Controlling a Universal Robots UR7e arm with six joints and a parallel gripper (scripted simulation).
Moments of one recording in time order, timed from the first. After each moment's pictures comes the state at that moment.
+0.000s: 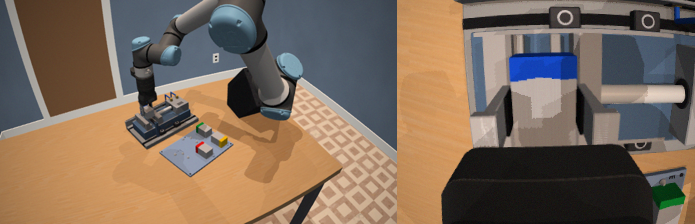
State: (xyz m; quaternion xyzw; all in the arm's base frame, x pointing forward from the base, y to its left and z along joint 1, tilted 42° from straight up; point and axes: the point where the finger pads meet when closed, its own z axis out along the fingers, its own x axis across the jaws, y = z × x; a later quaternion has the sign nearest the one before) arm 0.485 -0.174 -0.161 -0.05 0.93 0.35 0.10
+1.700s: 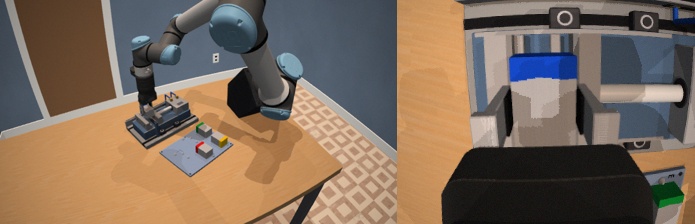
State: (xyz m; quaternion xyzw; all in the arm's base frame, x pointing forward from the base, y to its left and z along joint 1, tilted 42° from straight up) arm 0.485 -0.177 -0.159 -0.05 0.93 0.35 0.10
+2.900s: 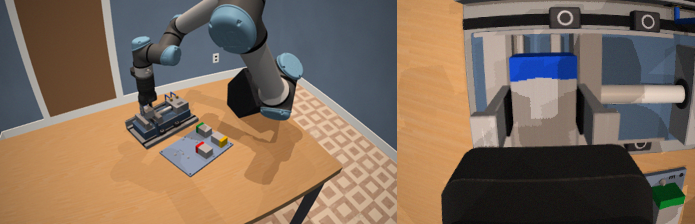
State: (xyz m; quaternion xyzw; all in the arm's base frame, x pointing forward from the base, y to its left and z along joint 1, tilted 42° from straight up) arm 0.486 -0.175 -0.161 -0.05 0.93 0.35 0.10
